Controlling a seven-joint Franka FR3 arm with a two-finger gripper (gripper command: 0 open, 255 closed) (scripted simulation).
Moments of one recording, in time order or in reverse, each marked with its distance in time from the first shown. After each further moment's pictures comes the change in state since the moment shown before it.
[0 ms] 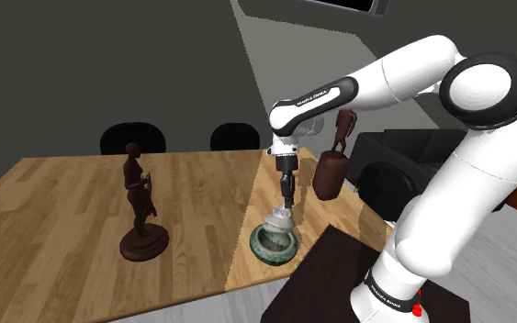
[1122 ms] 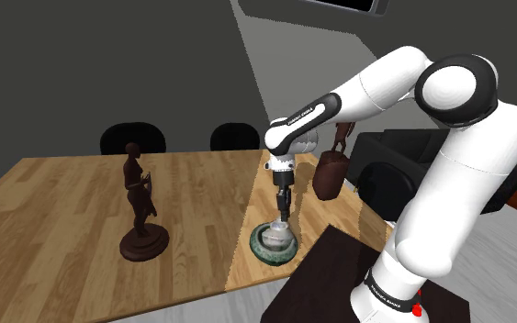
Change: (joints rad) arm 0.003 0.111 -0.001 -0.055 0.028 0.173 -0.047
